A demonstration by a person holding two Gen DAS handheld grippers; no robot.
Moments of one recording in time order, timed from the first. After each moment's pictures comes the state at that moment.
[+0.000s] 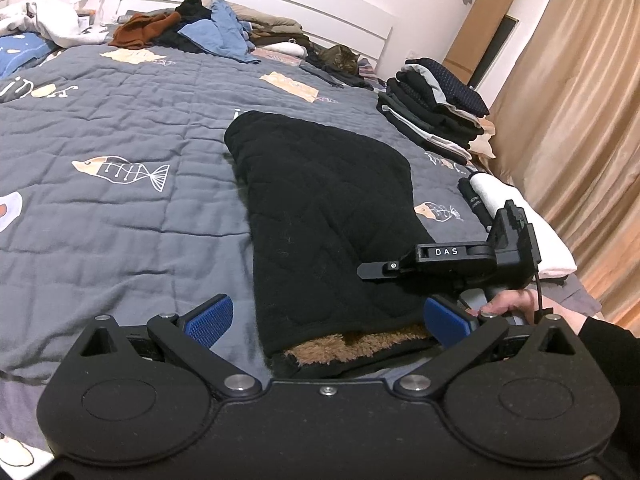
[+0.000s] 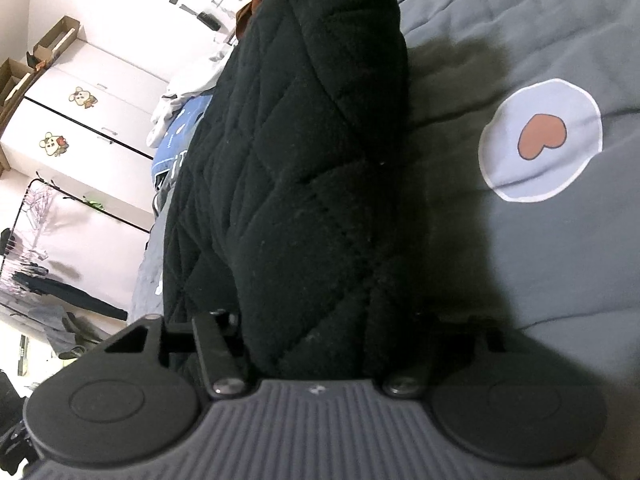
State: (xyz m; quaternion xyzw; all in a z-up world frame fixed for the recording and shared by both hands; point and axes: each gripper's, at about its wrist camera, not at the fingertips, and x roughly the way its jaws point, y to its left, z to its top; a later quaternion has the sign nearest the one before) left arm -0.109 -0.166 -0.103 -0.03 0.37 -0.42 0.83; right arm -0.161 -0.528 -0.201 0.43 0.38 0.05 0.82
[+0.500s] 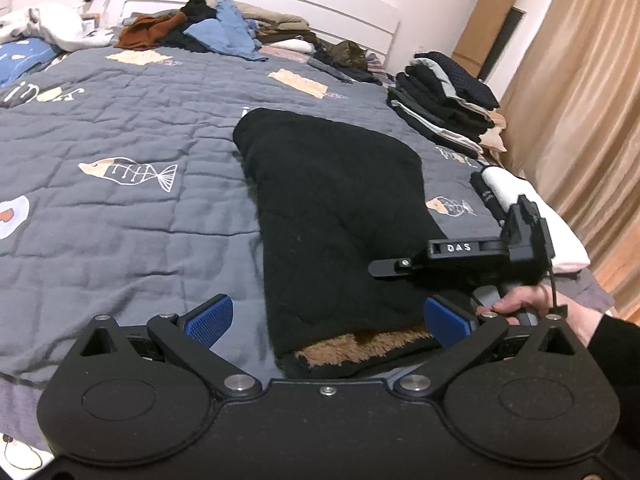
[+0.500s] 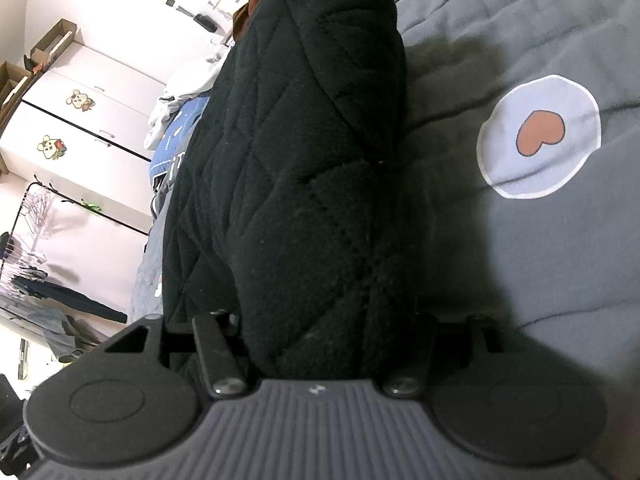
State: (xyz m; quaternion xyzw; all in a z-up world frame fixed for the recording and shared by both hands) left arm -0.101 -0.170 -0.107 -0.02 0.38 -0.40 0.83; right arm -0.160 -0.528 -0.205 0.43 0.38 0.05 0.82
